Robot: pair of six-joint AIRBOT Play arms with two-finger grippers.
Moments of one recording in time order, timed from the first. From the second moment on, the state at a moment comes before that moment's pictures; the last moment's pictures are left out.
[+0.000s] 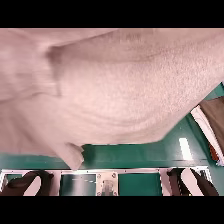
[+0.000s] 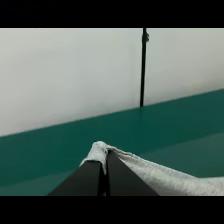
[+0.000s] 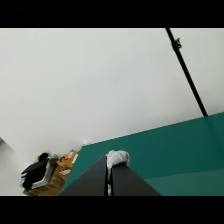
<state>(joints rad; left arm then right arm) 0.14 -0.78 1.84 1.13 -1.21 -1.31 -0.69 -0.82 1.73 -0.49 1.27 1.61</state>
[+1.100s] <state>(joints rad) 0.04 -1.68 1.39 0.69 -0.67 -1.06 -0.37 -1.87 1.49 -0.38 0.84 1.24</state>
